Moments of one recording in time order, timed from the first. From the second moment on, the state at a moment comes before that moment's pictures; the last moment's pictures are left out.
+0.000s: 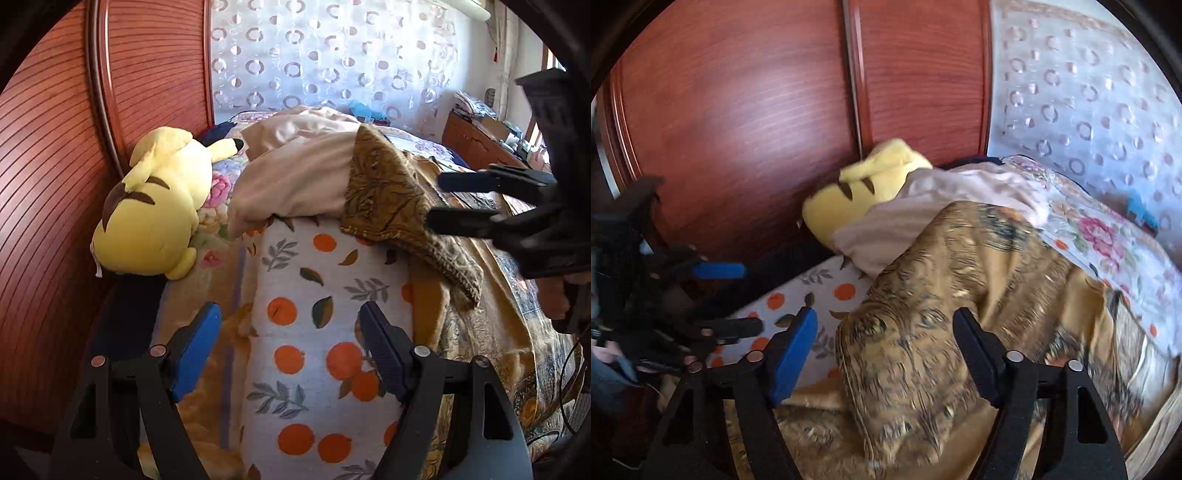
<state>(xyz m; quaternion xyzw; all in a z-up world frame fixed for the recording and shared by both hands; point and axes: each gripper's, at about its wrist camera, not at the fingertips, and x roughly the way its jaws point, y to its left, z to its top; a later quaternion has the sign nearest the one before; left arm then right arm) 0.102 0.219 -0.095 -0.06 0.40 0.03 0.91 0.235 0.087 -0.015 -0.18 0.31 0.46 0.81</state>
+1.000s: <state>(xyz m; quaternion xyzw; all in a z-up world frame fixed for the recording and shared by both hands) 0.127 0.155 -0.107 -0.03 0.42 -0.05 0.91 0.309 -0.013 -0.043 -0.11 0.35 0.32 0.87</state>
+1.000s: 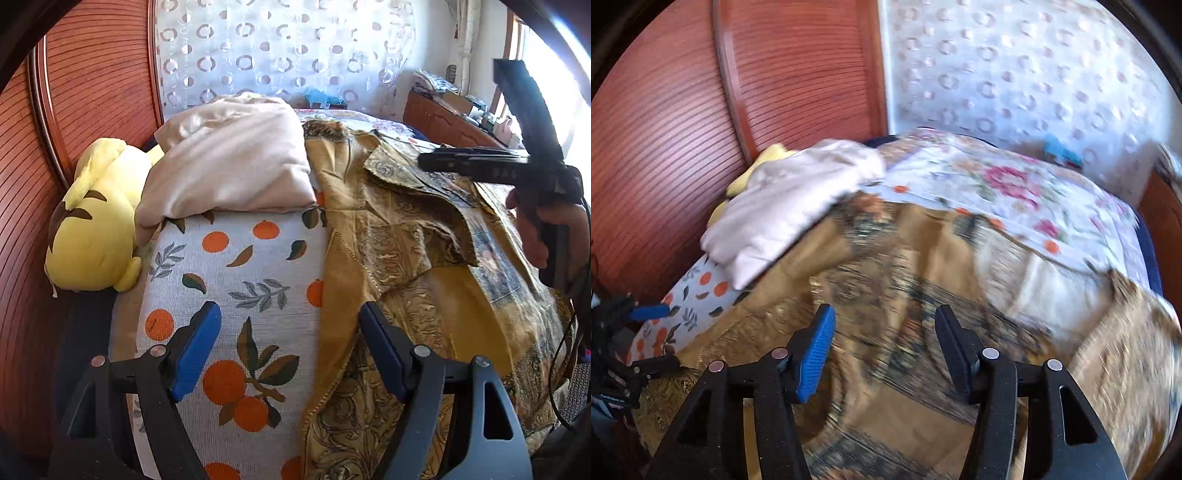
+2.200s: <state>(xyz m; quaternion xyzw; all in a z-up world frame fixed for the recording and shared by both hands) 0.135 0.136 -0.071 -0.02 0.39 -0.04 0.92 0.258 -0.201 -0.054 -0.09 0.34 0.18 0.92</state>
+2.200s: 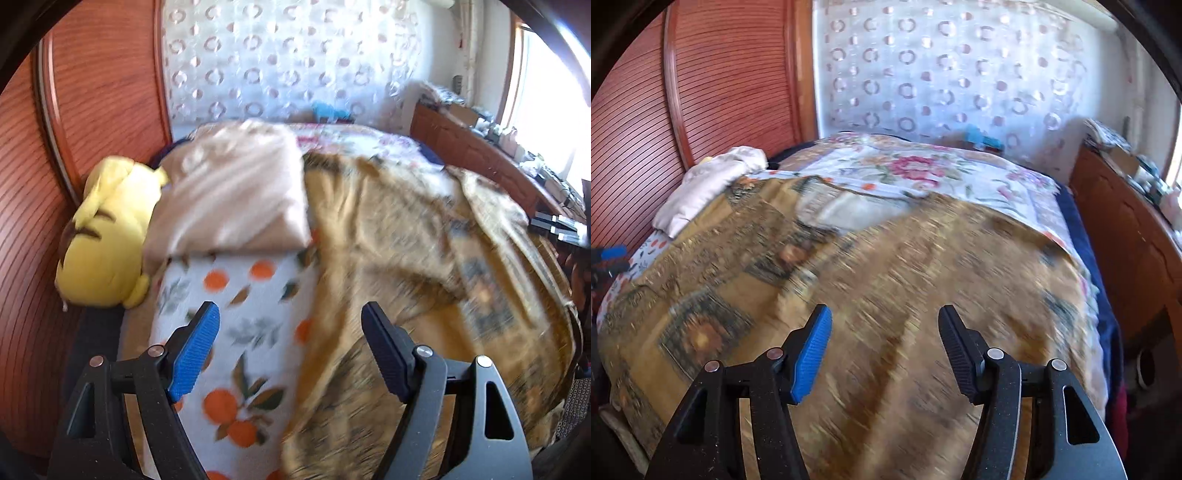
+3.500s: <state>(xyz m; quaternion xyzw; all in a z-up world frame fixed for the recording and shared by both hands) 0.213 -0.062 -0.104 0.10 0.42 -0.20 0.88 0.222 -0.376 -0.084 0.07 0.40 0.10 0.91</state>
